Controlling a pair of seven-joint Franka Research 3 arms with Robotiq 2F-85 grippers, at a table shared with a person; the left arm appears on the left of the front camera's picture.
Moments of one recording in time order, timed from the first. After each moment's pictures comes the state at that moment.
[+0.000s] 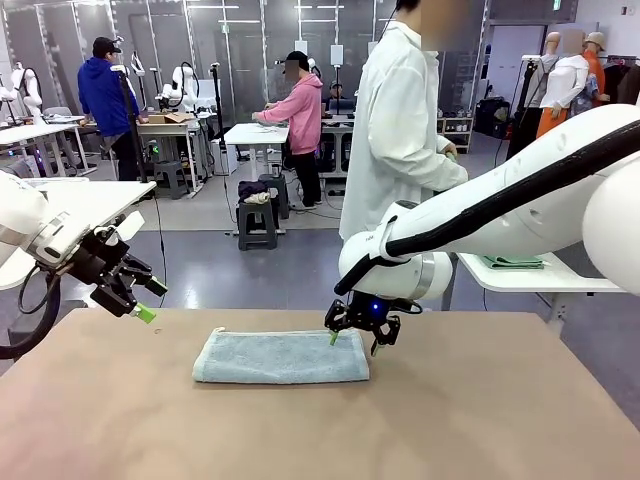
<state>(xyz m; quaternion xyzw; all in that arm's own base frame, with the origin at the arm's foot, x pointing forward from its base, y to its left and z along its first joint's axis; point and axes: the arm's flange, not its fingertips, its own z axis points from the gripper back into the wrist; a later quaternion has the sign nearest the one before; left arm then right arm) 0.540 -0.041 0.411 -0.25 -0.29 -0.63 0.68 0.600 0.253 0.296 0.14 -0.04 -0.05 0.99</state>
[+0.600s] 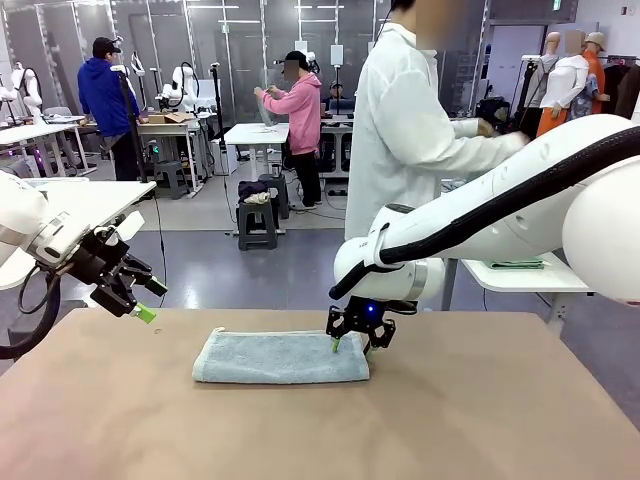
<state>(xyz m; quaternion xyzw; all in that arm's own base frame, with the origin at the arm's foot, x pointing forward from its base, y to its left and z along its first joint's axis) 0.540 -0.041 0.411 -0.25 -0.29 -0.63 0.68 0.606 0.261 0.288 0.12 -0.03 -0.04 0.99</state>
